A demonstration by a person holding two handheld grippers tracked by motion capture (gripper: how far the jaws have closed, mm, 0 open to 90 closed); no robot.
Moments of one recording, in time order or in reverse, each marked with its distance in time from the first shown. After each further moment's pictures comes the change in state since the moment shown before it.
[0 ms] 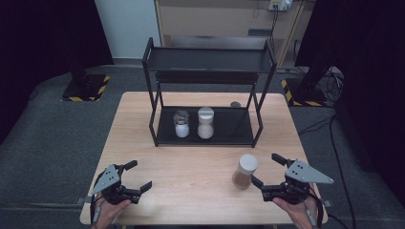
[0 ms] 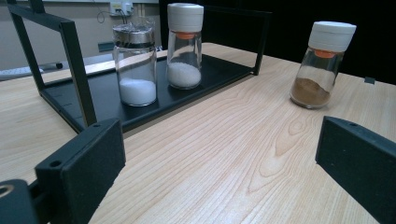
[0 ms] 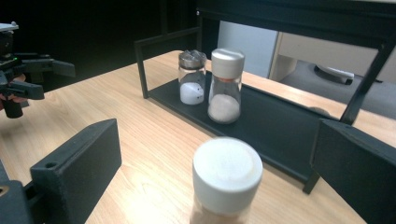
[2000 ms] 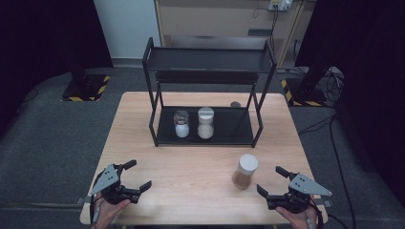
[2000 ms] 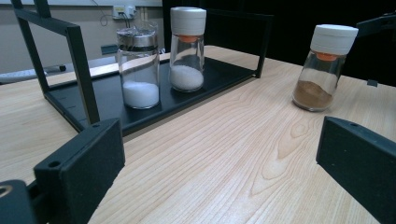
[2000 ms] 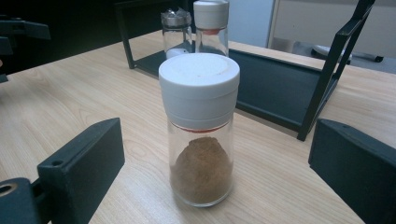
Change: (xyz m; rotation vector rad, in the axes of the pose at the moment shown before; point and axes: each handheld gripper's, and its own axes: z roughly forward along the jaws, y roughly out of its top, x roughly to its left) left arm 0.000 -0.001 0.000 -0.010 0.005 0.002; right arm -0.016 -0.067 -0.002 0.014 -0.018 0.042
